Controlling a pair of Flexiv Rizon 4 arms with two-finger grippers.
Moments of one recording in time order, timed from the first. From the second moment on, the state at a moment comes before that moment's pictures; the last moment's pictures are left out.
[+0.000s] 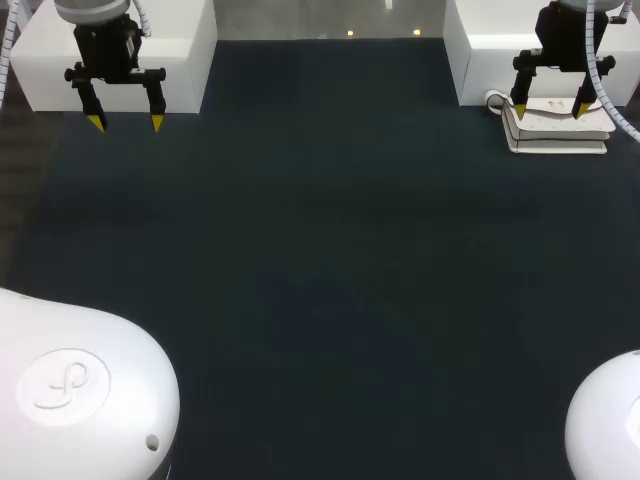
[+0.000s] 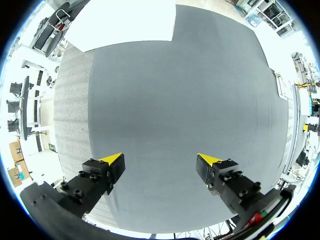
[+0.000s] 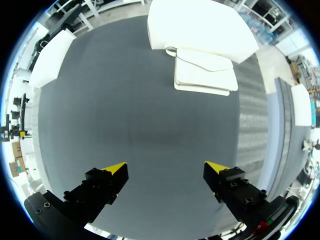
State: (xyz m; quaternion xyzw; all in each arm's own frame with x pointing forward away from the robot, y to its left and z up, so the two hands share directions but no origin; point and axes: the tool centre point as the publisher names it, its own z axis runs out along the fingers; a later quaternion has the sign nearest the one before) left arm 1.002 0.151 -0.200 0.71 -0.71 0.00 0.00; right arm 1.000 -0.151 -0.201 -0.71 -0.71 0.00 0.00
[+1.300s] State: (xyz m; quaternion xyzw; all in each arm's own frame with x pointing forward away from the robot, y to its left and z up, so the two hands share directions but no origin) left arm 1.004 0.138 -0.218 0.53 -0.85 0.06 0.00; right arm 1.026 -0.202 -0.230 -0.74 -0.68 0.00 0.02
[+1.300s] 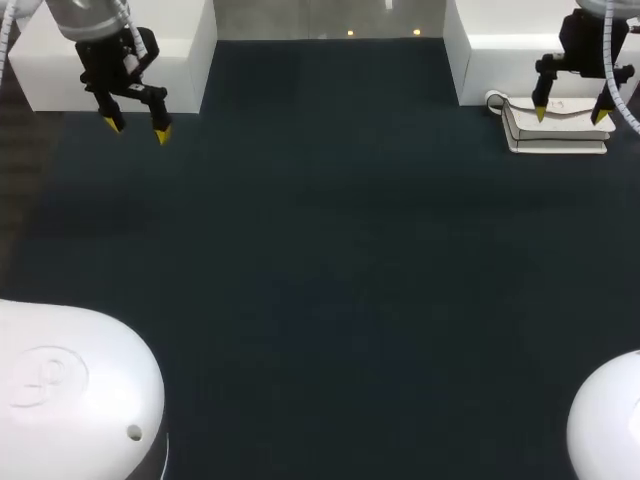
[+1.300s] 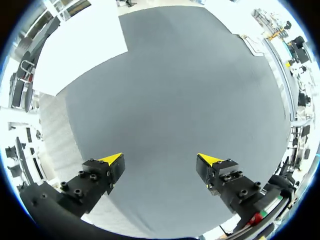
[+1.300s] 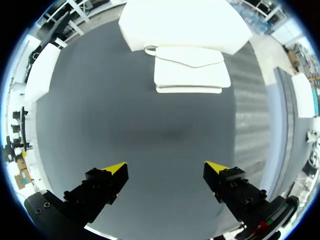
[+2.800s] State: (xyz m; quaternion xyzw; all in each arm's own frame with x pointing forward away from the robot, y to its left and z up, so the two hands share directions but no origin) left arm 1.019 0.096 -0.289 -0.03 -0.95 0.31 -0.04; right arm 1.115 -0.324 -0.321 -0.74 -0.66 -0.10 0.05
